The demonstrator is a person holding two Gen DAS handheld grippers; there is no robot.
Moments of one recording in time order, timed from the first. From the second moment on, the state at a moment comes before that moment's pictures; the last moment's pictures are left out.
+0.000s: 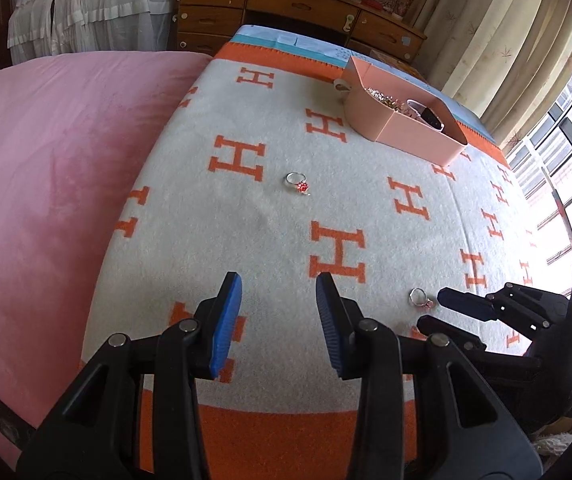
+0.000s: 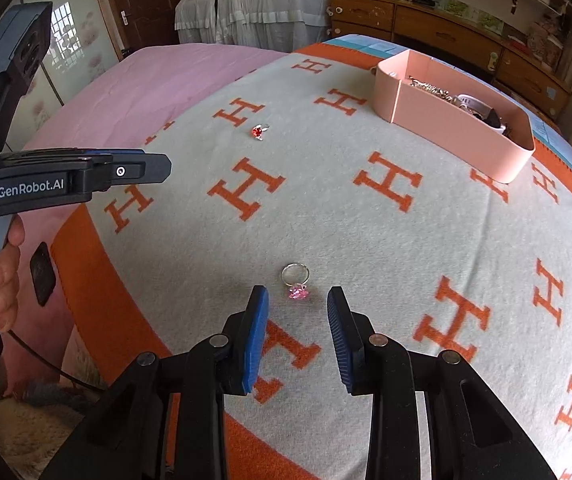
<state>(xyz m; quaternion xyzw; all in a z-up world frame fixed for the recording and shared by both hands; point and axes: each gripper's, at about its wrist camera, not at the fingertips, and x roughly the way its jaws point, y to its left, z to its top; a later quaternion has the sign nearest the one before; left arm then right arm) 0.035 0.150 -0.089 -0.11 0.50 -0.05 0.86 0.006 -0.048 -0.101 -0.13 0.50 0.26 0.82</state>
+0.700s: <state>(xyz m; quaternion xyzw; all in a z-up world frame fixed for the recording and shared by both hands) 0.139 0.132 -0.104 -0.16 0.52 -0.01 0.84 0.033 -0.070 -0.103 -0.09 0.48 0.23 0.84</state>
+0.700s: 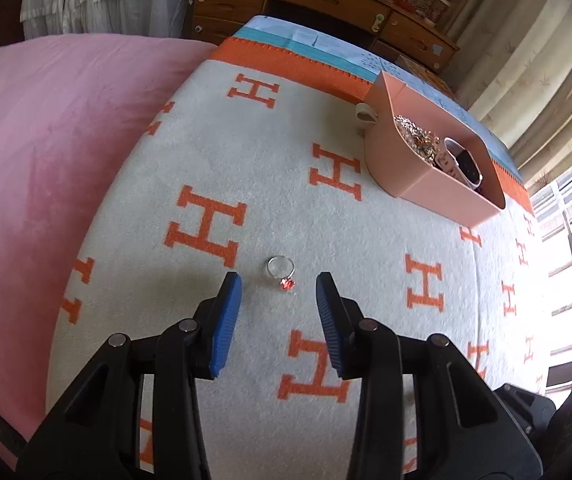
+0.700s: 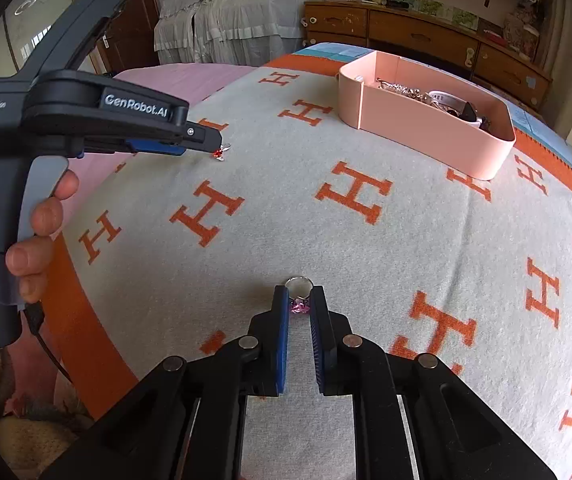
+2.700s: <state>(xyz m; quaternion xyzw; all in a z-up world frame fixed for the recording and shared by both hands) 0.267 -0.008 0.013 -0.10 0.48 -0.16 0.86 0.257 -0.182 0.006 0.13 0.49 0.14 0.85</state>
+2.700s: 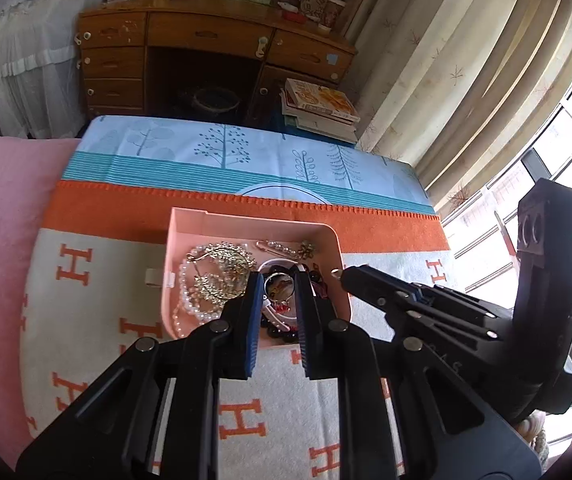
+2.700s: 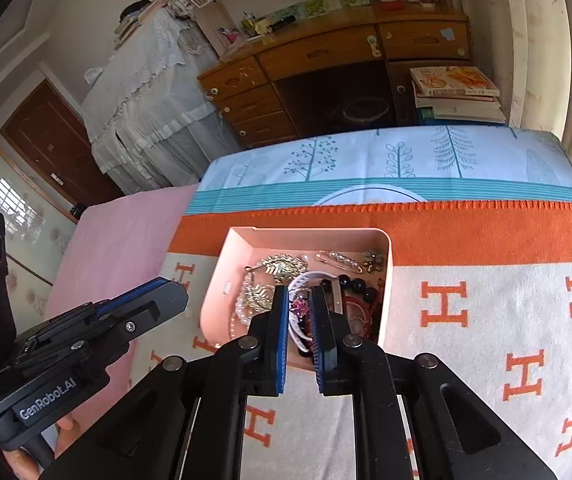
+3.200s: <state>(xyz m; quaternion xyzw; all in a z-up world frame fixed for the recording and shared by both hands) 0.301 -0.047 -0.054 -0.04 0.53 -0.16 0.83 0.301 -0.201 -0.051 0.13 0.51 0.10 0.85</state>
